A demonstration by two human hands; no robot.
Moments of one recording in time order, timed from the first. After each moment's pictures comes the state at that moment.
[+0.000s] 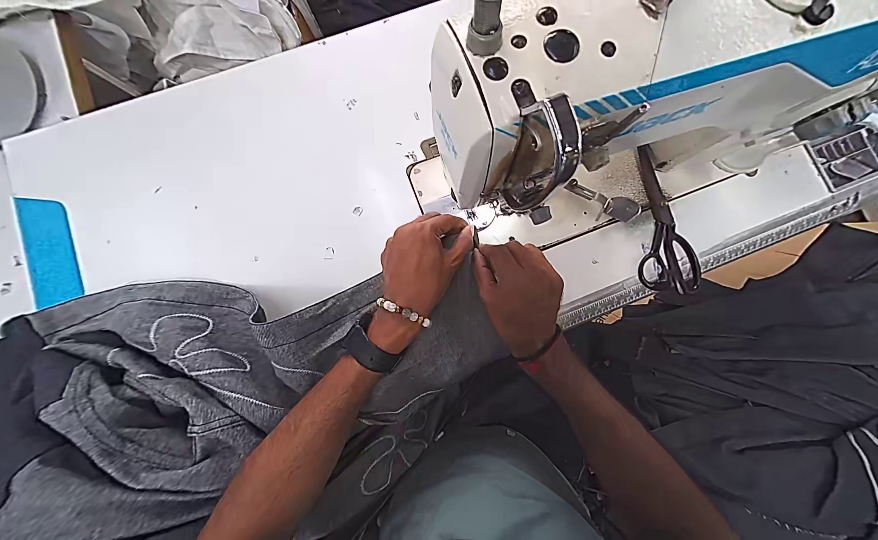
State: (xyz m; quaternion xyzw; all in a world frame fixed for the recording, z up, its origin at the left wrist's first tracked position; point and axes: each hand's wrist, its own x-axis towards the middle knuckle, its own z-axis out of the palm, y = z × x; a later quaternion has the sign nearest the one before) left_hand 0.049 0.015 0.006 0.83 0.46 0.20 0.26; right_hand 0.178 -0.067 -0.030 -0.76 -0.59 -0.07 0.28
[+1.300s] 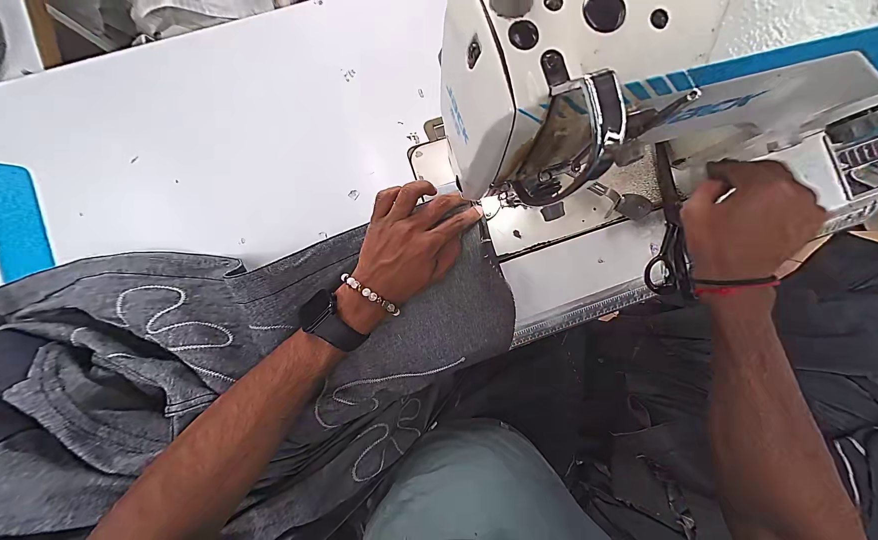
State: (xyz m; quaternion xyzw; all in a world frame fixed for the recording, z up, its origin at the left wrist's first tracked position) left_hand 0.027 0.050 -0.028 0.95 0.27 0.17 0.03; right_hand 0.395 -0.089 0.011 -0.87 -0.46 -0.11 0.10
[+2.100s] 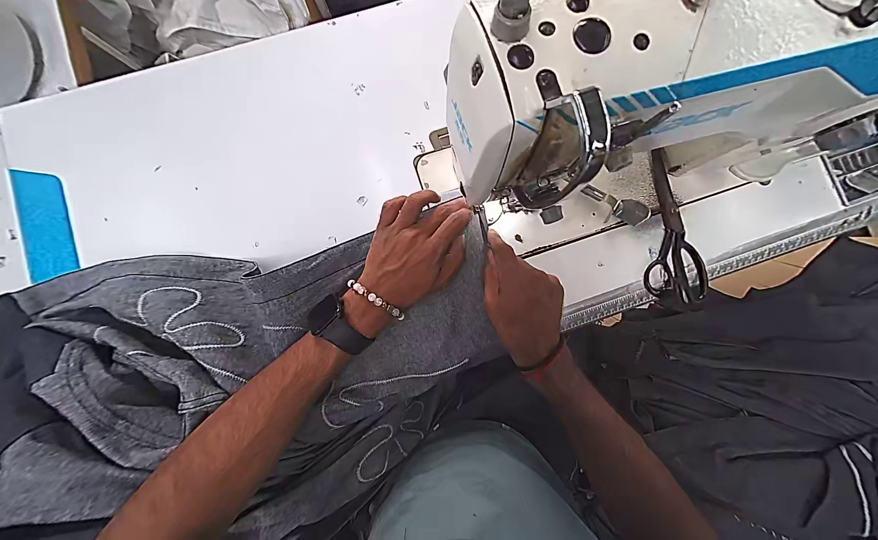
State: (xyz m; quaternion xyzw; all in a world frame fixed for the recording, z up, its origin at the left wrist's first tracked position) left_hand 0.026 0.044 -0.020 0.95 0.29 0.15 0.04; right_hand 0.172 -0.074 -0.025 -0.79 -0.58 0.00 0.20
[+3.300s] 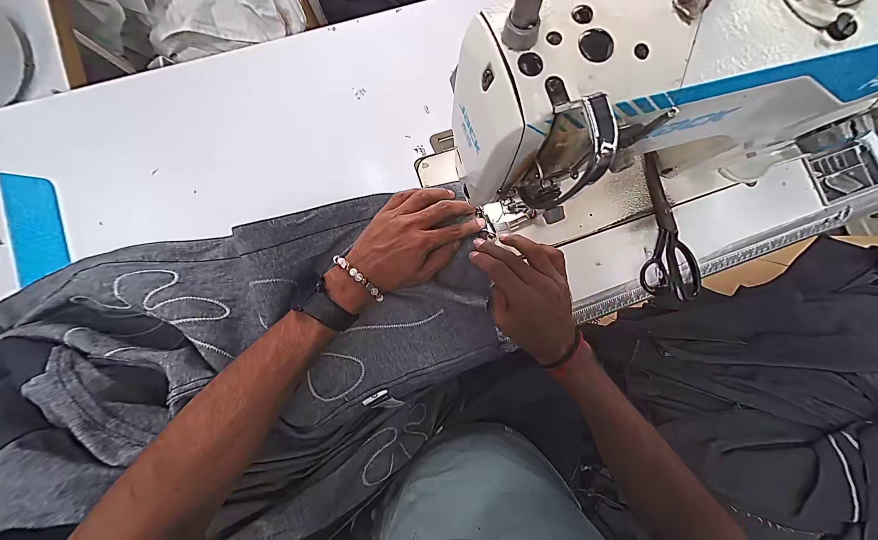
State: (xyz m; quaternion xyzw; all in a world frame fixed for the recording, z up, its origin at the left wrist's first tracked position) left_hand 0.012 0.087 -0.030 0.97 0.12 0.17 0.11; right_hand 0.201 -0.083 -0.035 -0.64 -0.71 -0.02 0.29
